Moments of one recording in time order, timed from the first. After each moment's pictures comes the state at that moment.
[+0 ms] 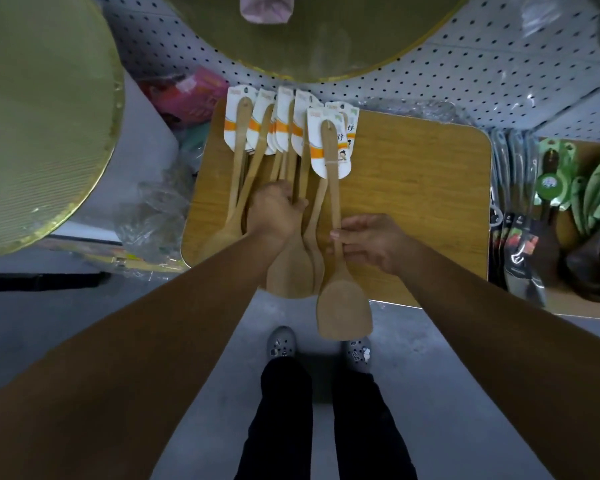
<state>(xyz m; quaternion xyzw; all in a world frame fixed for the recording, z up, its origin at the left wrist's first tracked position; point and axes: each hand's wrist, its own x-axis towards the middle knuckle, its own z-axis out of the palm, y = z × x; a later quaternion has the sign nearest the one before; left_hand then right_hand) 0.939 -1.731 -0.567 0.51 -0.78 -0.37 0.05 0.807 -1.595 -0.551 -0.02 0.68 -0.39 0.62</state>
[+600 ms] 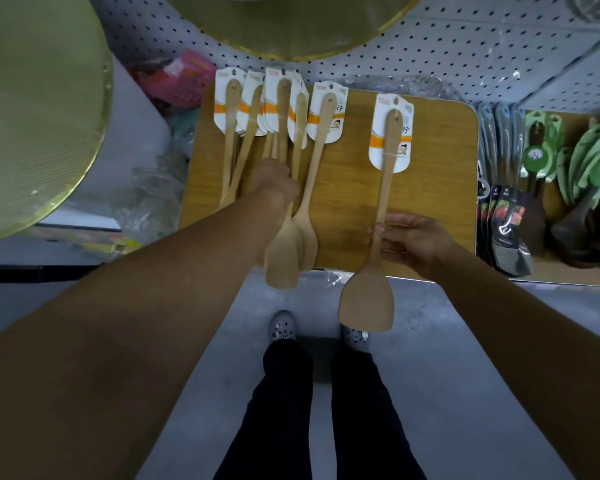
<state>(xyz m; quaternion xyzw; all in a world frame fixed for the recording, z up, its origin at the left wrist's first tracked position) 0.917 -1.735 -0.553 0.59 -0.67 -0.45 -0.05 0.792 -1.512 -0.527 0.06 0.67 -0.48 0.56</state>
